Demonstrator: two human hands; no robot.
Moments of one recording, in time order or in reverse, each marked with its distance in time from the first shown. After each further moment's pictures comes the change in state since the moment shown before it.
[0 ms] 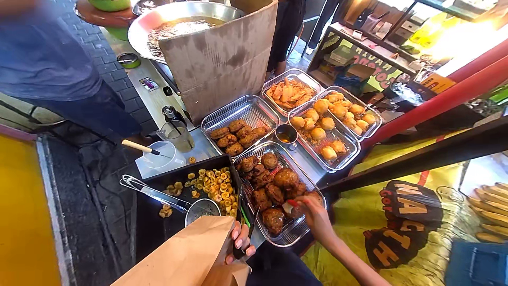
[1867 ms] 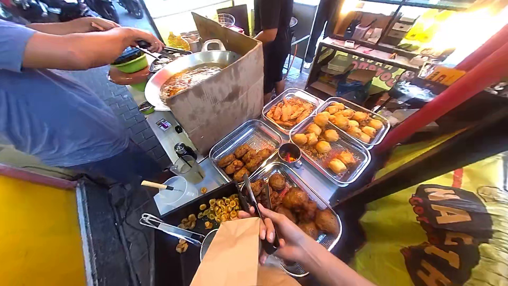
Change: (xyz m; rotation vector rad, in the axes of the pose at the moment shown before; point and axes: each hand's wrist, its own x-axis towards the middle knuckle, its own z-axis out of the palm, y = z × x) left_hand 0.083 0.010 0.000 0.208 0.112 0.181; right_hand 0.107 -0.168 -0.015 2.070 -0.870 0.650
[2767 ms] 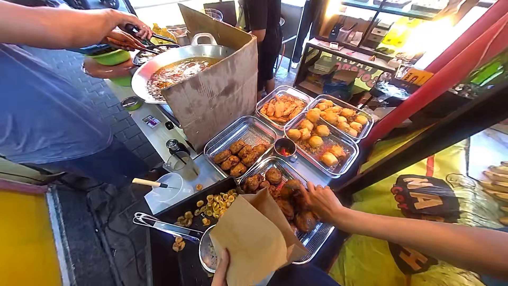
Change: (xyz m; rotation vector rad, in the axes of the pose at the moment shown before) left_hand -0.116 0.013 0.036 0.417 0.670 0.256; right_hand -0.059 -0.065 -0.047 -2.542 0.821 0.725
